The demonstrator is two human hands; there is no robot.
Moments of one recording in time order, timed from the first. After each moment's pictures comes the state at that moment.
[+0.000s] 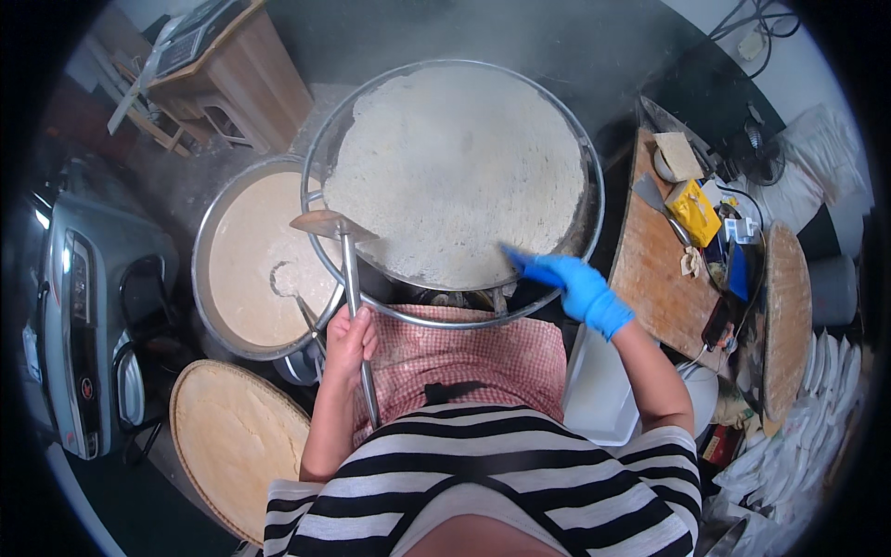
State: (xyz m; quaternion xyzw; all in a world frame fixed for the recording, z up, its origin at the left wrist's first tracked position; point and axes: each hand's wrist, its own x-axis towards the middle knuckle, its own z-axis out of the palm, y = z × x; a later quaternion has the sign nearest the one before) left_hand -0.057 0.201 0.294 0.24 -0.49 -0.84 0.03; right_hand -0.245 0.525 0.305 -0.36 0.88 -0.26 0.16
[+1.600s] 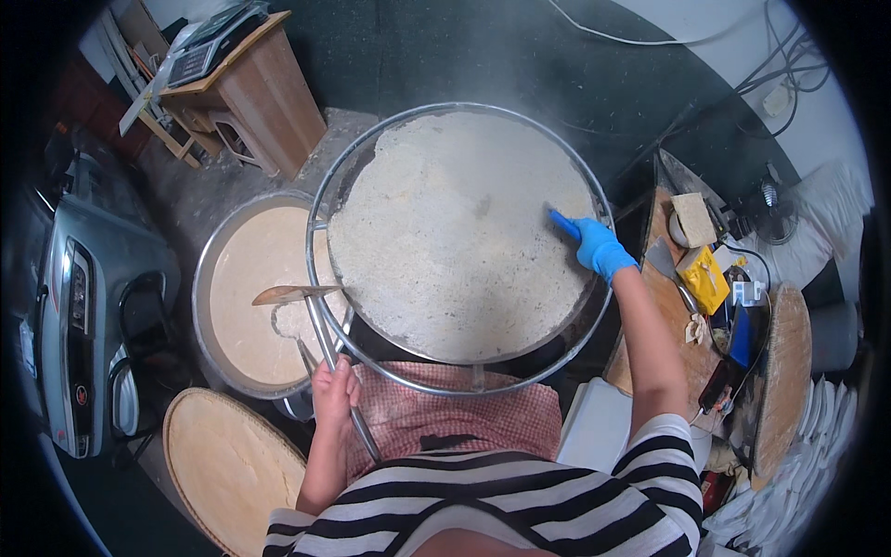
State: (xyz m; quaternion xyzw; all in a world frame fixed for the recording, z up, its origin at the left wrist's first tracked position) left_hand -0.077 0.178 0.277 0.31 -0.48 -0.81 0.14; right_hand -0.451 0.492 0.288 -0.24 0.96 -0.09 0.15
